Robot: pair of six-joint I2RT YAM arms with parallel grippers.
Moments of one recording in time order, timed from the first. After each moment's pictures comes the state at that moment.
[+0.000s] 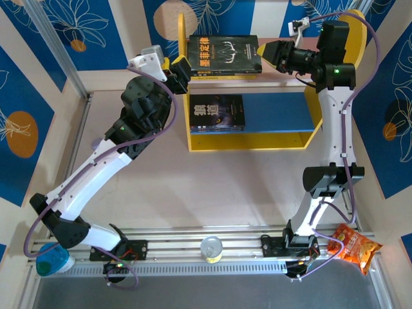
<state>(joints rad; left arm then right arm) -0.73 1.41 1.63 -0.04 -0.48 -0.32 -0.02 1.83 2.33 -0.84 -0.99 0.55</state>
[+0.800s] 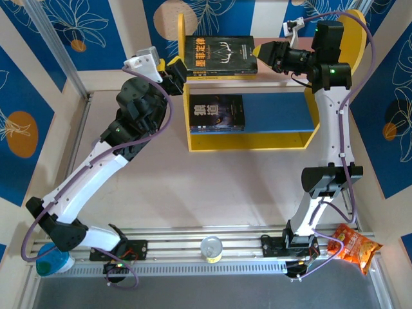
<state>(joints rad) -0.71 1.38 1.60 -0.06 -0.47 -0.32 0.01 1.83 2.33 -0.84 -0.96 0.54</state>
